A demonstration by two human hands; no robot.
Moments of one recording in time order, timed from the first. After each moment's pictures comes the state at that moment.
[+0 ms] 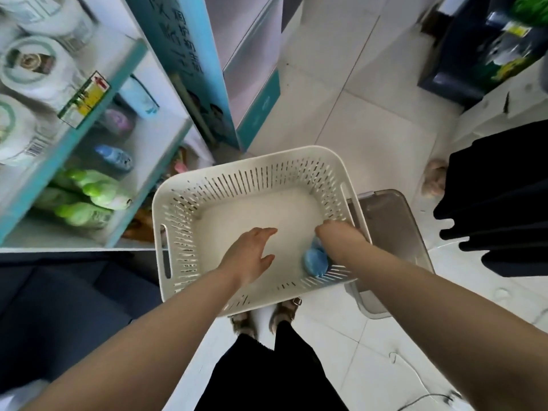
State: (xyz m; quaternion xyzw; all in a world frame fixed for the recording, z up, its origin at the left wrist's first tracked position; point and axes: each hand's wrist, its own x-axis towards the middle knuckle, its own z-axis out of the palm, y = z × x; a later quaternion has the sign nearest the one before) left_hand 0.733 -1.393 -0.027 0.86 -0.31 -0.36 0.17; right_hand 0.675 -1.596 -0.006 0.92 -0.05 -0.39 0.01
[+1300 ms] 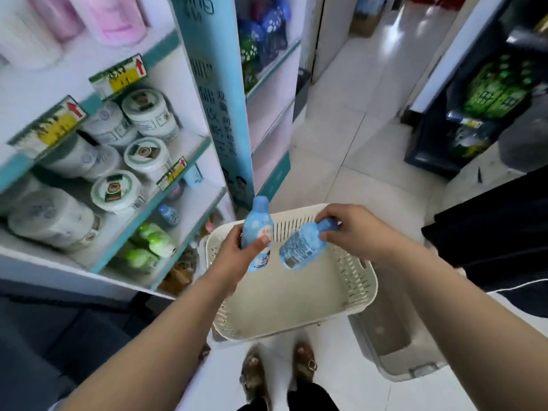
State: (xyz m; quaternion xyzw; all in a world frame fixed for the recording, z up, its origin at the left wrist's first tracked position) left_hand 0.774 -1.343 0.101 0.69 -0.01 -0.32 0.65; right_hand 0.699 -1.568 0.190 0.92 -0.11 -0.10 -0.35
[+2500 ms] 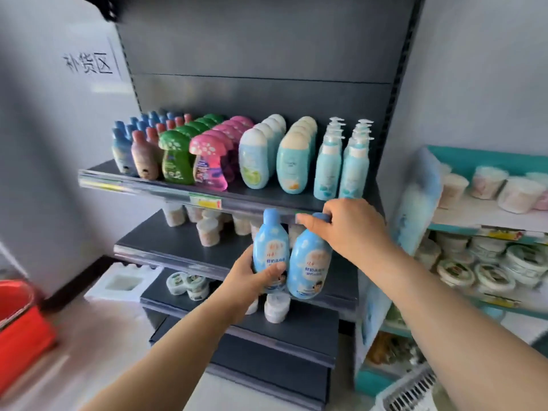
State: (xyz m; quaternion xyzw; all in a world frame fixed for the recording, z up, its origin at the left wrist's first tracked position) left_hand 0.376 -1.027 0.311 0.63 0.21 0.25 0.70; right_hand 0.533 -1.138 0.420 0.81 0.51 0.13 -0.24
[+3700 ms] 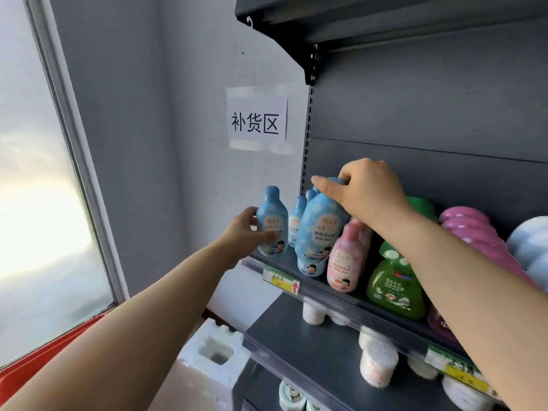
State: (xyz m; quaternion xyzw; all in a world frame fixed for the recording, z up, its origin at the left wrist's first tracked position) left_hand 0.181 -0.500 0.426 0.71 0.39 0.38 0.46; right_hand 0.360 -0.628 0.532 0.69 0.60 0.19 -0.36
